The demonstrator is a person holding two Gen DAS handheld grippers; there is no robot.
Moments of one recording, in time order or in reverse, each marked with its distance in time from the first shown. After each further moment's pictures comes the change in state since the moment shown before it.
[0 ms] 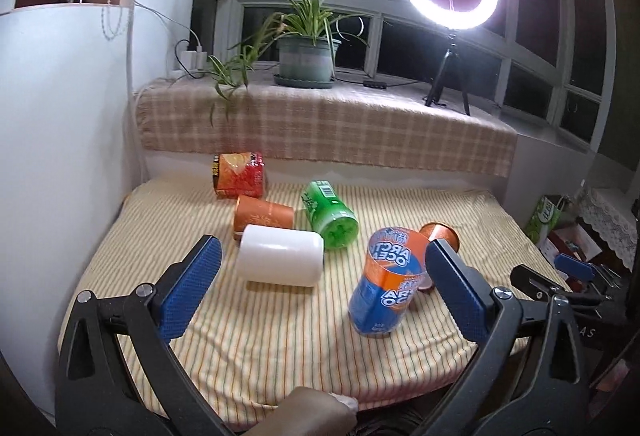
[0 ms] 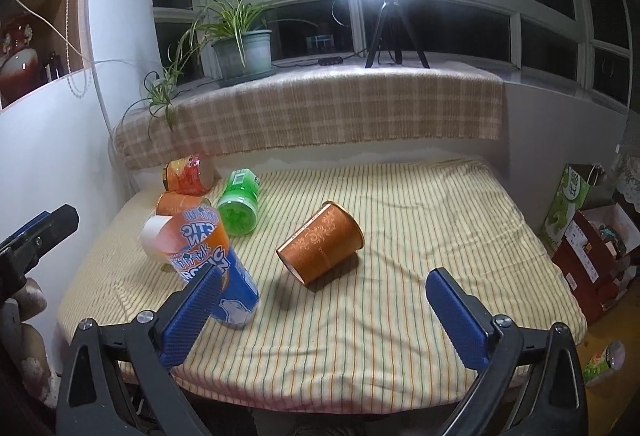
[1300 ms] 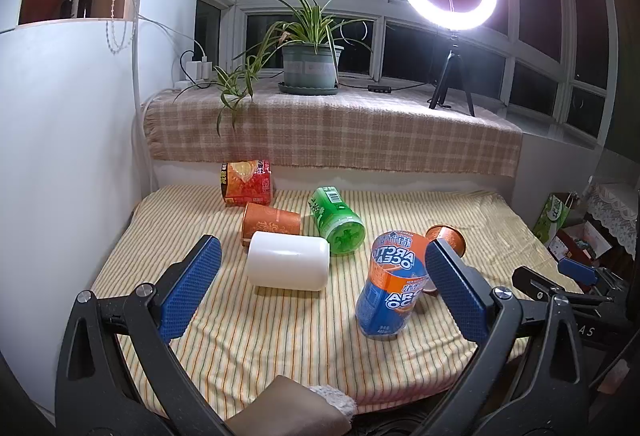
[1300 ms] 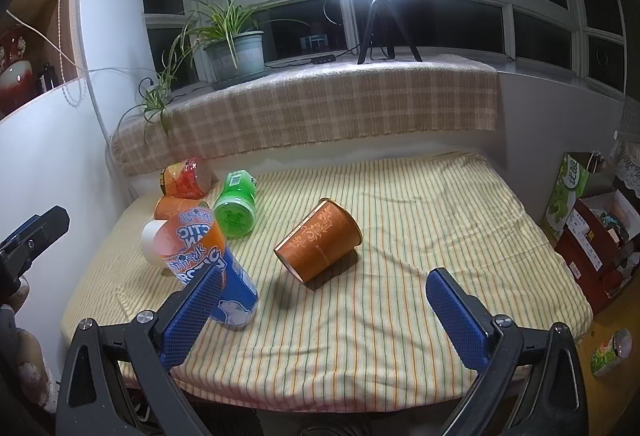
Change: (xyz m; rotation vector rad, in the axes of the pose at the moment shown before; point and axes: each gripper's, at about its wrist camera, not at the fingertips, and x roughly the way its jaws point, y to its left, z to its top) left arm -0.014 -0.006 -0.003 0.021 -0.020 0.030; right arm 0.003 -0.005 -0.003 0.039 0.014 0.006
